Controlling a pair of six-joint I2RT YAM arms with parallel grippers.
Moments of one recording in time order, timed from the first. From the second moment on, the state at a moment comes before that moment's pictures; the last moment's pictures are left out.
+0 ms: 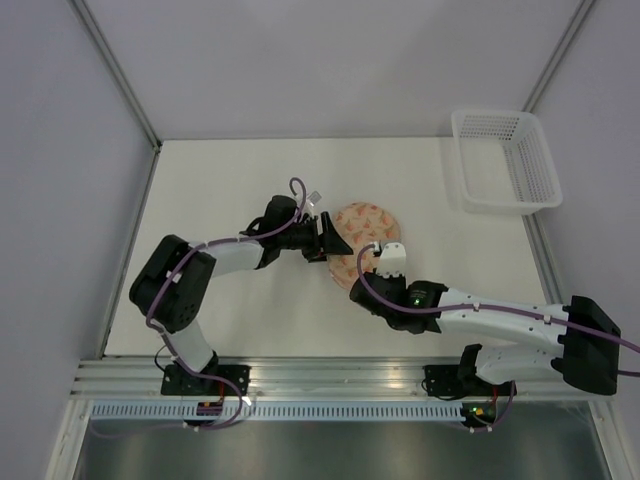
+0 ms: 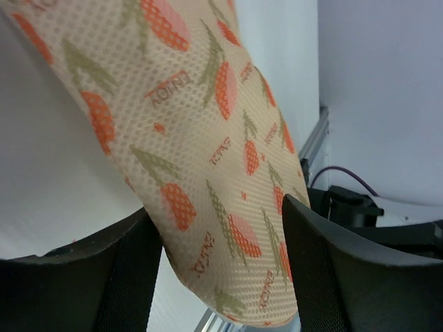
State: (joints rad) left arm -0.54 1.75 0.88 0.32 0.70 -0.82; right arm 1.15 1.21 0.77 -0.65 0.65 0.91
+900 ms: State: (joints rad) left arm -0.66 1.20 0.35 0.26 0.20 -1.35; right arm 1.11 1.41 0.76 -0.15 0.25 0.77
